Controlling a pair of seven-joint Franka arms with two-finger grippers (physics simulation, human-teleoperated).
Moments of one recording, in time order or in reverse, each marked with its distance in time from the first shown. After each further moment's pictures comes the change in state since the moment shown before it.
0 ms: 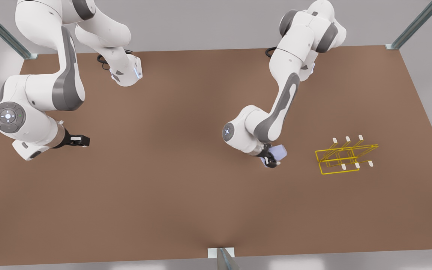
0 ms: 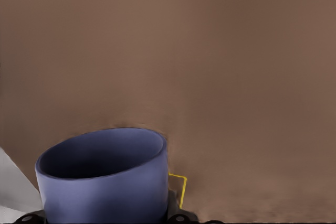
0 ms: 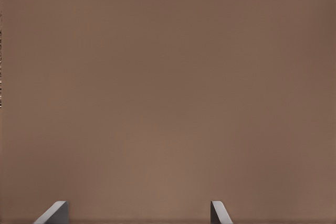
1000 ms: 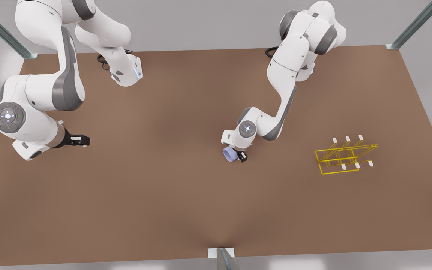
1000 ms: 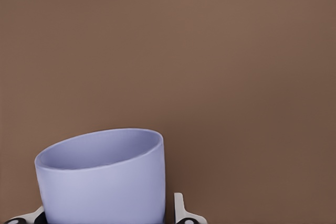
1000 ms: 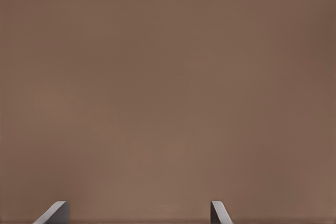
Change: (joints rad) left arm 0.029 0.012 -0.071 -0.302 -0.816 0.837 -0.013; right arm -0.002 0.000 0.001 0.000 0.001 0.000 -0.013
